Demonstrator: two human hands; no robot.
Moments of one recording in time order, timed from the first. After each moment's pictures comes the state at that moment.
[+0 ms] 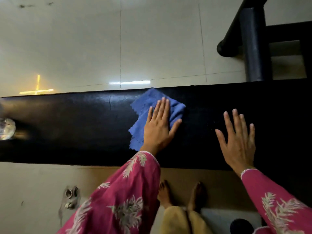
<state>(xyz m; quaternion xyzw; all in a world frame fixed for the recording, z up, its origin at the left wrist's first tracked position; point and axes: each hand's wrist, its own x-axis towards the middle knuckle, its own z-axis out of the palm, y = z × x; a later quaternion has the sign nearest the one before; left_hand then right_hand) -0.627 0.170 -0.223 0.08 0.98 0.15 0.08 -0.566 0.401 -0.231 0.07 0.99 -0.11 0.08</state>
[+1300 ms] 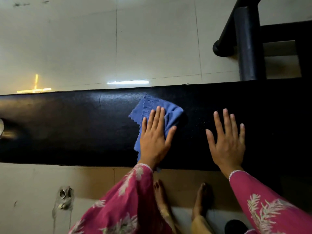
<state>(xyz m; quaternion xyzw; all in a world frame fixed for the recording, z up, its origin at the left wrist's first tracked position) -0.591 0.194 -0.226 0.03 0.98 0.20 0.05 -0.565 0.400 -0.236 0.07 0.99 -0.10 0.05</state>
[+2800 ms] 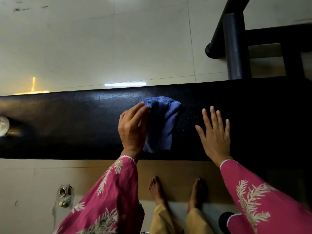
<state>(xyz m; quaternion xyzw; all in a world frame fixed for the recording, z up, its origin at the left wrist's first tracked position) -0.599 0.170 -0.179 0.03 0.92 0.30 -0.23 -0.561 0.406 -0.227 0.05 0.99 -0.12 0.10</state>
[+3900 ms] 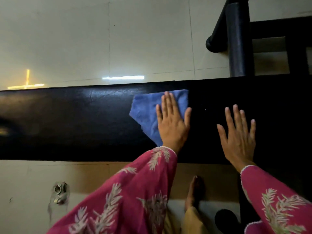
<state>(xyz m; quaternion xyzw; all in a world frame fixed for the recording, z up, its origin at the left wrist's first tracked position) -0.614 0.287 -0.218 -0.05 0.98 0.16 0.07 -0.560 0.459 -0.228 0.09 0.99 -0.09 0.06</state>
